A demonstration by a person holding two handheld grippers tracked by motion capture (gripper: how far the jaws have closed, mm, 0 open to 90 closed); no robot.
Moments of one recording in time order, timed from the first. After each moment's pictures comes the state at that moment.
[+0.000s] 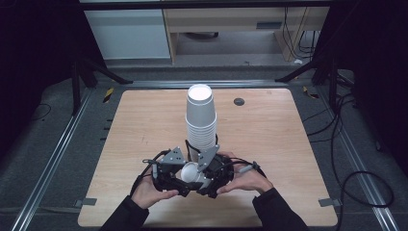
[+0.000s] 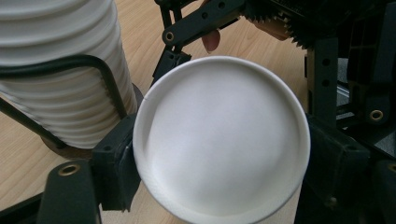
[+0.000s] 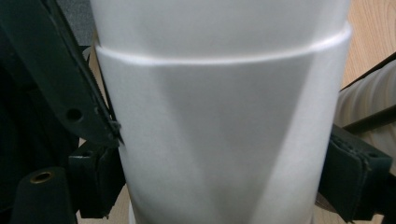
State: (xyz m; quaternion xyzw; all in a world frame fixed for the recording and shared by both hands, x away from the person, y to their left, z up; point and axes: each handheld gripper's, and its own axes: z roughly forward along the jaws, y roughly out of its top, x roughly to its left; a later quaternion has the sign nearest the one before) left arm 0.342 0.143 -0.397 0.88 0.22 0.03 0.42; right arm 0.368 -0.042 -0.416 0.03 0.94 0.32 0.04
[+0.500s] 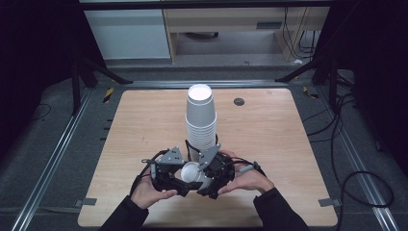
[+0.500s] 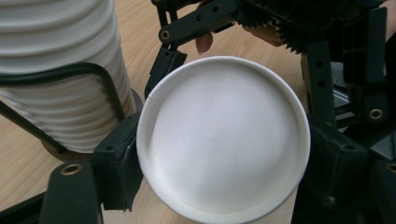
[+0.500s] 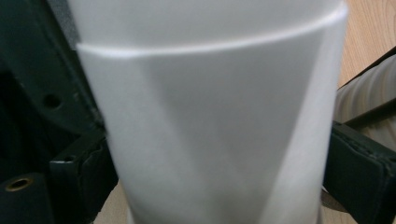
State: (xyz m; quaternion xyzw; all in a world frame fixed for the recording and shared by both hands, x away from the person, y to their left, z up) left arm 0.340 0.146 -0.394 0.88 0.22 0.04 0.43; right arm 0.369 -0.045 -0.415 0.04 0.94 0.33 0.03
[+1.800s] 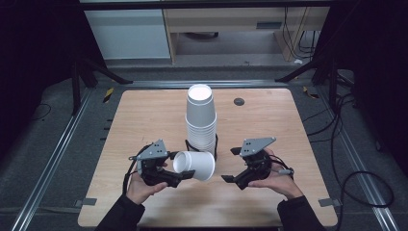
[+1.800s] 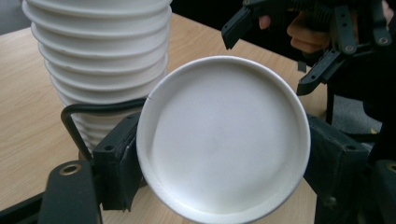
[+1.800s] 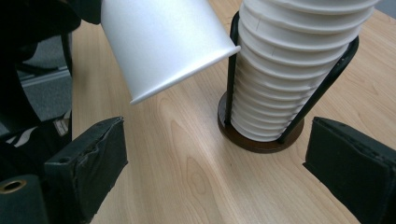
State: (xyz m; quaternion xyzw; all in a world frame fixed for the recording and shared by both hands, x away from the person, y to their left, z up) left arm 0.349 0.175 -0.390 0.82 0.24 0.06 0.52; right arm 0.366 -0.141 -0.399 0.17 0.87 0.46 0.08
